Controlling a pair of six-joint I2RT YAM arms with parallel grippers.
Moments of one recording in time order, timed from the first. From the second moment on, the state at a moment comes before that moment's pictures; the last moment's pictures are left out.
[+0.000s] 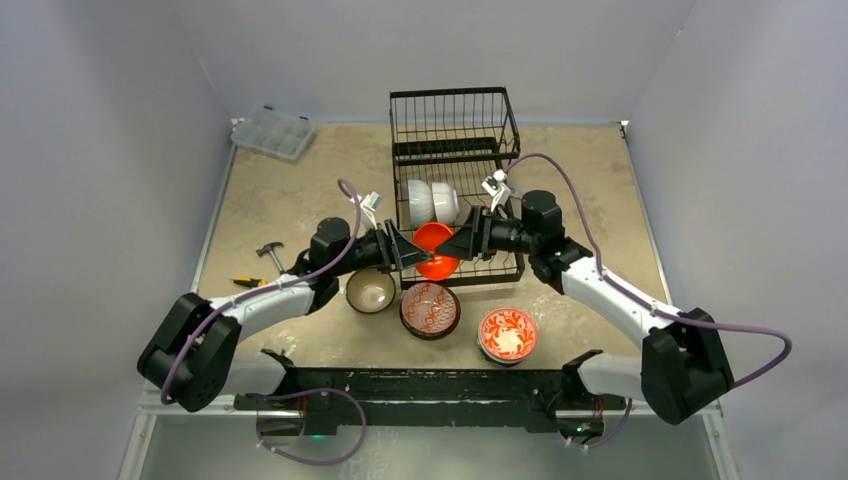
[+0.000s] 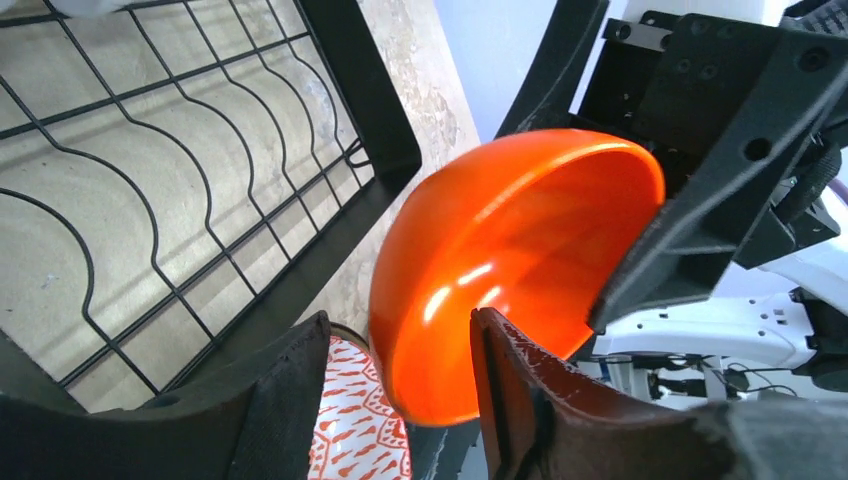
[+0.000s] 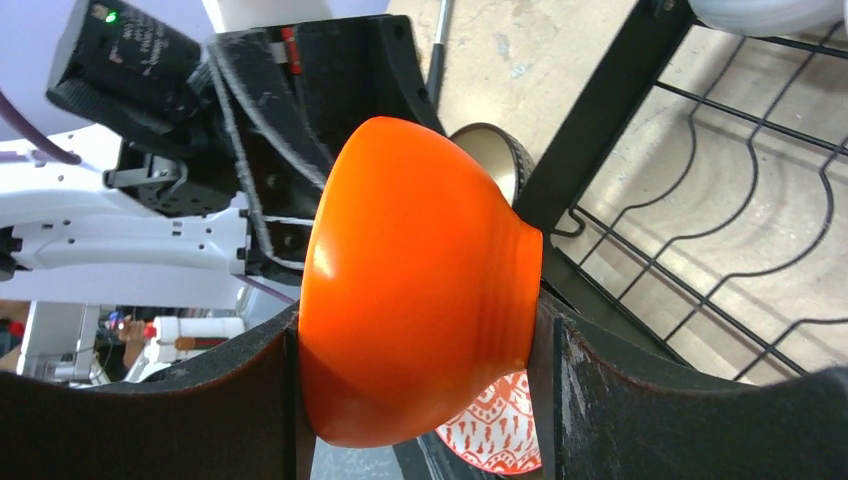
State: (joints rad) left arm -0.55 1.33 0.53 0.58 0.58 -0.93; right arm 0.46 1.25 0.73 0.18 -0.76 0.72
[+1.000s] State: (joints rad) left arm -0.35 1.18 0.79 0.00 0.34 -0.59; right arm 0.31 1.36 0.86 -0.09 -0.45 0.49
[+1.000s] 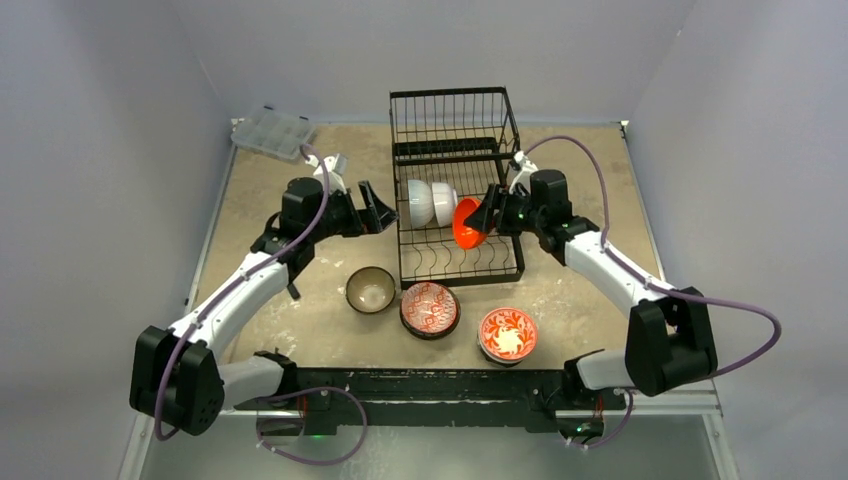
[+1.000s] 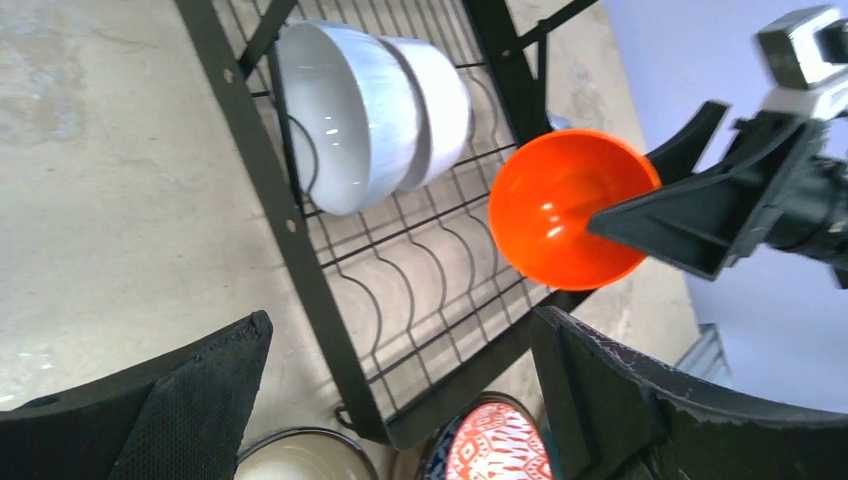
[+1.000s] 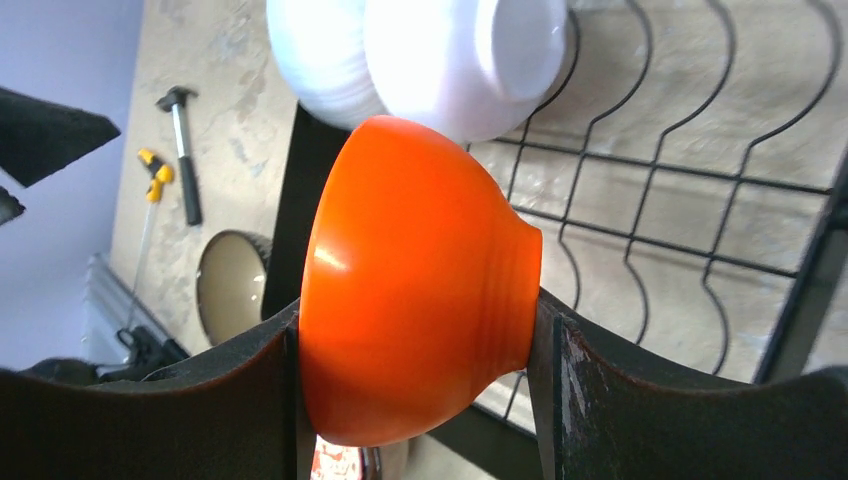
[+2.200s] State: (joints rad) left arm -0.26 1.46 0.95 -0.15 0.16 -0.39; right arm 0.43 1.63 1.09 -0.05 0.20 0.30
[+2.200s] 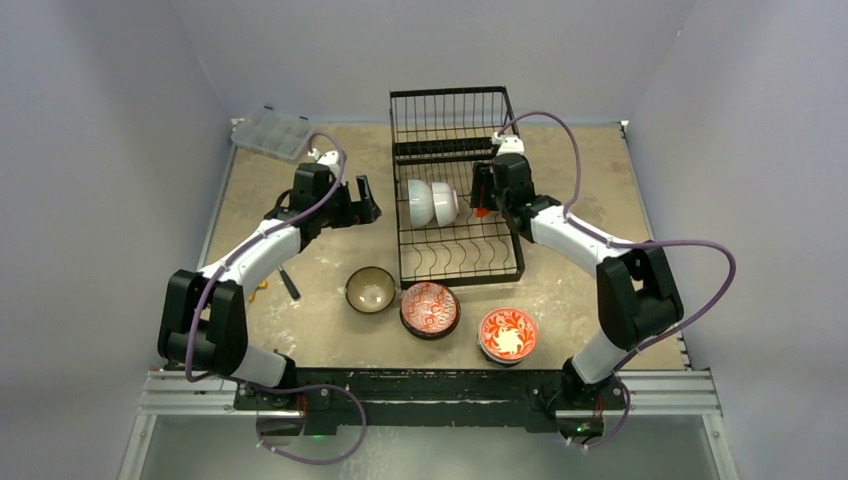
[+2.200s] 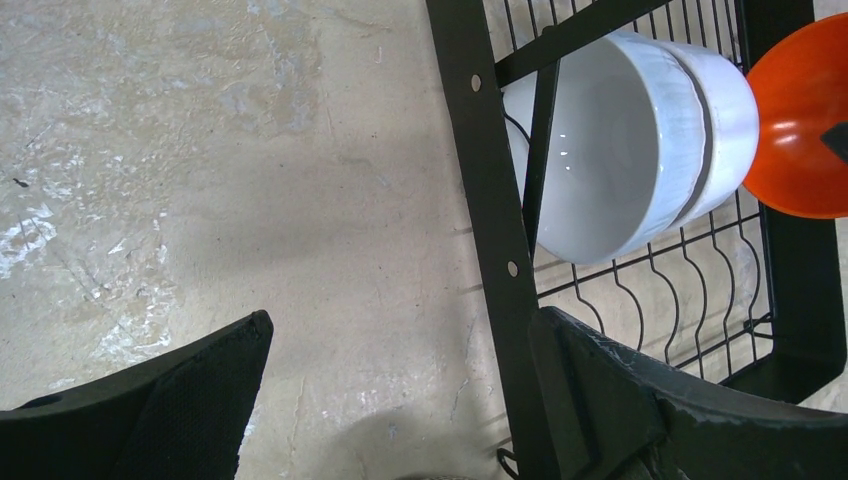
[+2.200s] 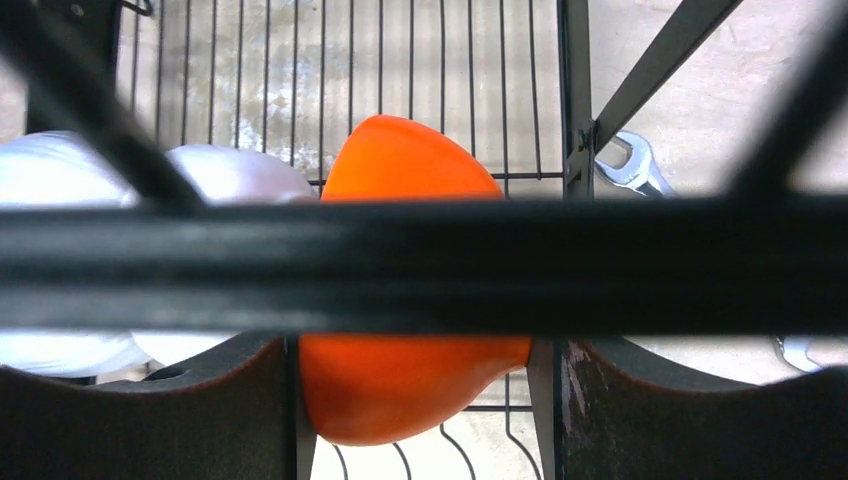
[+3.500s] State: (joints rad) left arm -0.22 1.49 0.95 -0.12 0.25 -0.43; right arm 0.57 1.59 0.89 0.17 0.40 0.24
